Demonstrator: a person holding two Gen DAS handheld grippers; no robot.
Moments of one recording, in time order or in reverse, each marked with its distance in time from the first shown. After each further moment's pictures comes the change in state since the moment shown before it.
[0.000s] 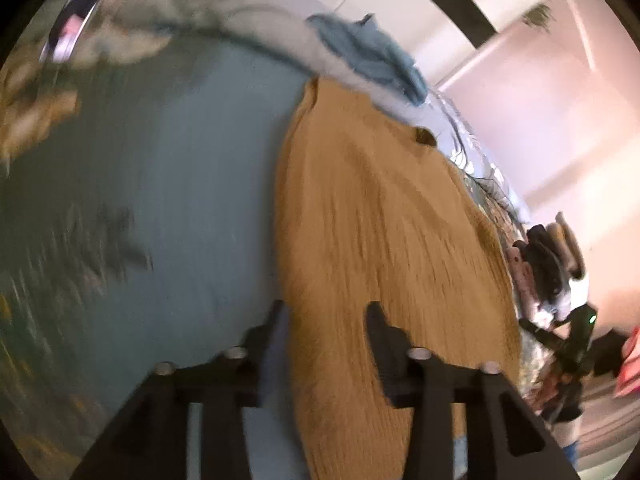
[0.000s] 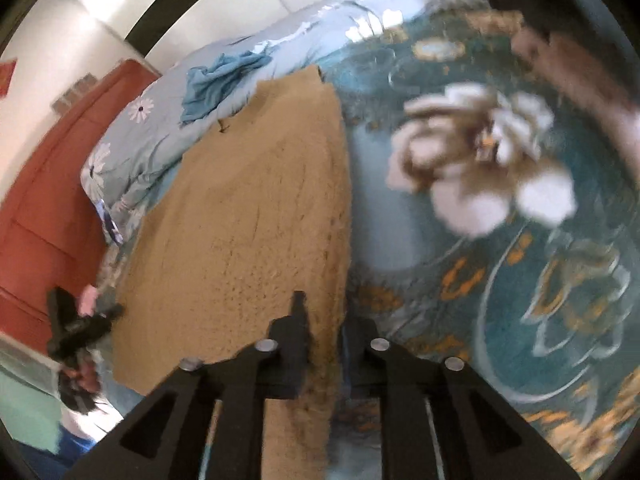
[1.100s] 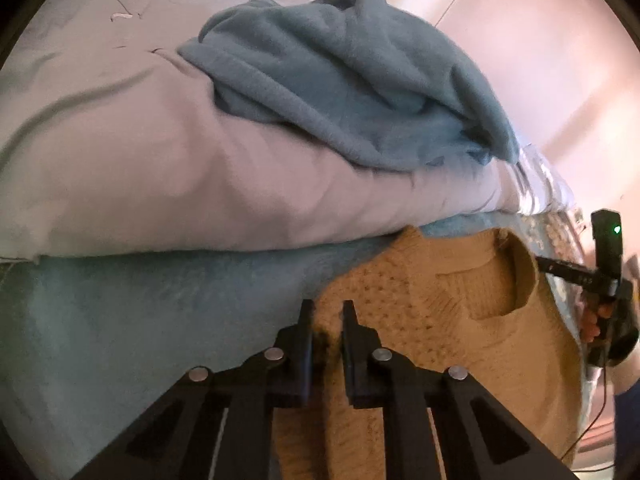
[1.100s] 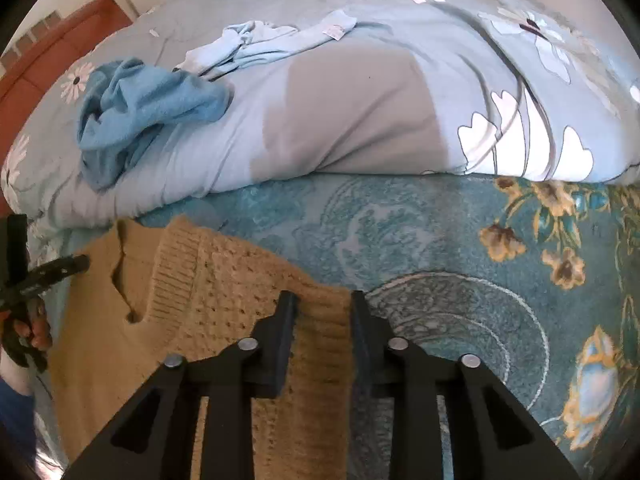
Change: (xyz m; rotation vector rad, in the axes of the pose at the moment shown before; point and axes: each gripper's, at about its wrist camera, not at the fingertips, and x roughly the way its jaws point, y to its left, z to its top) left arm 0.219 -0.009 0.280 0.232 0.106 0.046; right arm 0.241 0.034 0.301 -0.179 0.163 -0.113
